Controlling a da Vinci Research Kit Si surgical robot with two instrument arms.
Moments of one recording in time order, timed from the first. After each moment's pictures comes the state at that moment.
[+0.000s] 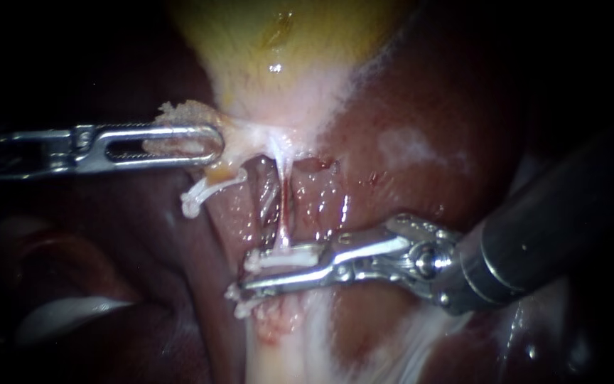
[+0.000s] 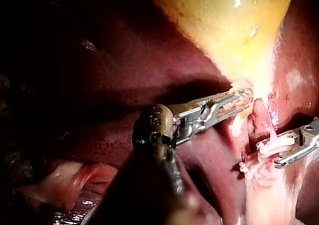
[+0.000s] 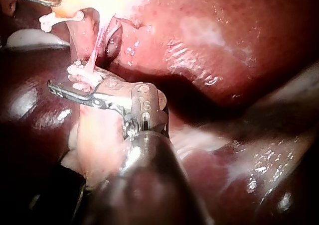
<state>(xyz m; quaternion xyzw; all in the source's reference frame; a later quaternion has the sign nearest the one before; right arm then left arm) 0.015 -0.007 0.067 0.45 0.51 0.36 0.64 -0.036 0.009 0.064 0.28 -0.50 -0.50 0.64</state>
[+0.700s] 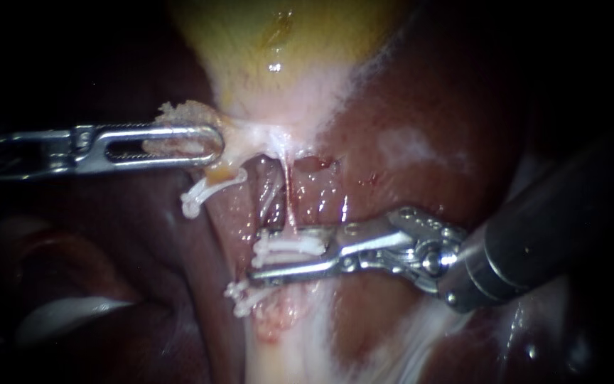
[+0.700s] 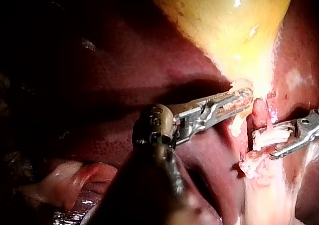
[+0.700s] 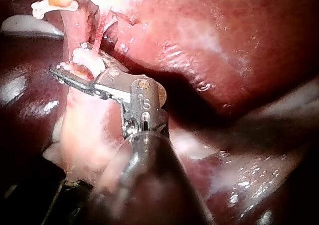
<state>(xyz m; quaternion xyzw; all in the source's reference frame) 0.014 -0.005 0.069 0.38 0.55 0.31 0.68 -0.036 0.009 0.064 0.28 -0.50 -0.50 0.64</state>
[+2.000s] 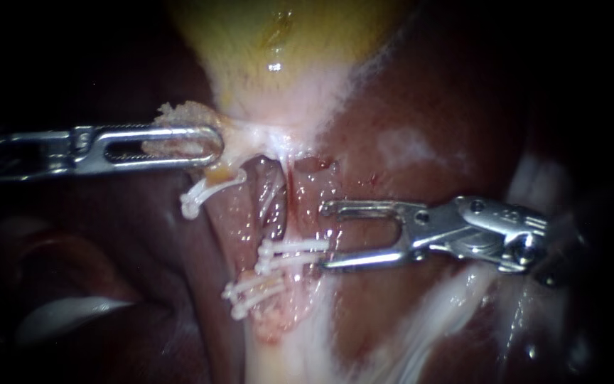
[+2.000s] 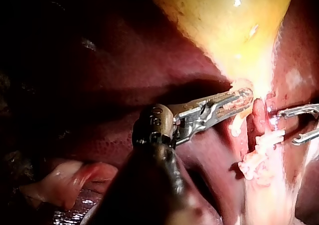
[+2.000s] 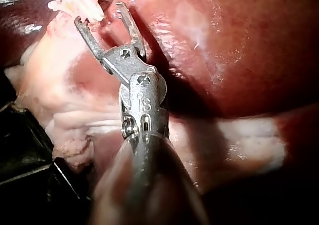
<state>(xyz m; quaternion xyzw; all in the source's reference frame) 0.005 -0.004 0.067 0.27 0.60 0.17 0.73 -0.036 0.009 0.064 0.28 -0.50 -0.50 0.64</state>
